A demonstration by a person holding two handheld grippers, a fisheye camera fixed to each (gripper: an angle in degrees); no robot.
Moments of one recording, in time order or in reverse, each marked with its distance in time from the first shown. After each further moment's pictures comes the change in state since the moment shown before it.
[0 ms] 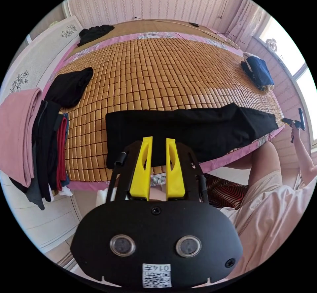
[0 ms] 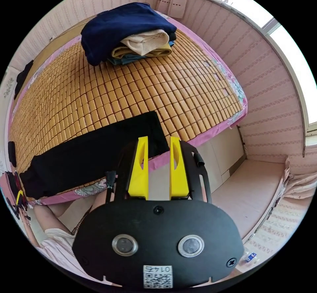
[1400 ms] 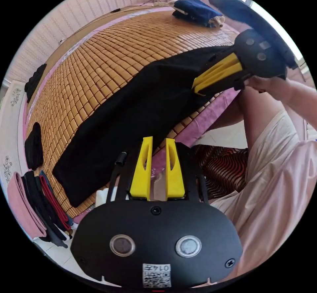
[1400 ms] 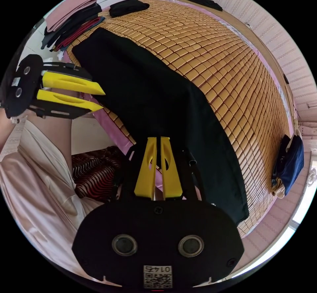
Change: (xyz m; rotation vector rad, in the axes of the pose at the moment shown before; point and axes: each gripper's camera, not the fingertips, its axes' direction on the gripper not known) left arm 0.167 0.000 0.066 -0.141 -0.001 0.504; right arm -0.486 0.161 -0.062 -0.002 -0.160 -1.180
